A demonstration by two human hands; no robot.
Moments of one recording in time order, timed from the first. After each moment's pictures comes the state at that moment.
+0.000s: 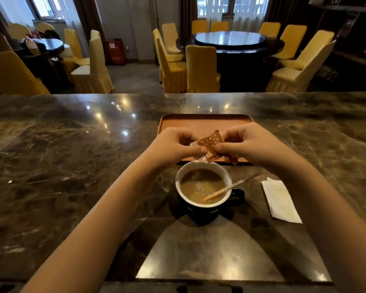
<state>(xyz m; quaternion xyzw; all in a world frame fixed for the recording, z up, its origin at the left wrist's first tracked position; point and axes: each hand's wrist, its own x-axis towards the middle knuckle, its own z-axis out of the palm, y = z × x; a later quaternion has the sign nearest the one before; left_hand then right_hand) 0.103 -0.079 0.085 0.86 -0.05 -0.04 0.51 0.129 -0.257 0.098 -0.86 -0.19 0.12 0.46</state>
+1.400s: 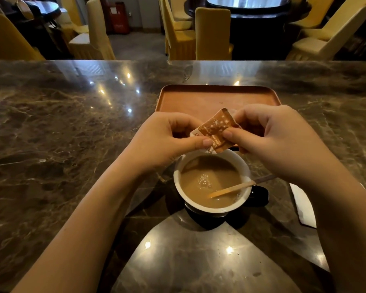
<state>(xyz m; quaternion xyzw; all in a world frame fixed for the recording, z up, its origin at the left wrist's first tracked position) 0.100 -0.072 0.060 0.85 -0.07 0.00 0.52 0.125 -0.249 0.074 -0.87 -0.27 0.01 0.41</state>
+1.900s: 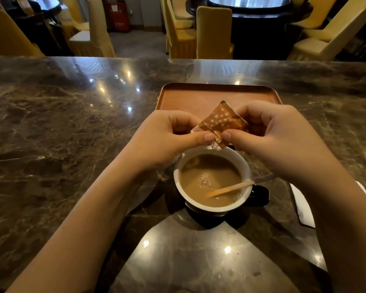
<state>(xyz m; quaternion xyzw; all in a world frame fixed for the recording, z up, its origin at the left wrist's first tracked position) 0.097 -0.074 0.061 0.84 -0.05 0.01 0.55 0.124 -0.249 0.073 -0.86 -0.26 0.02 0.45</state>
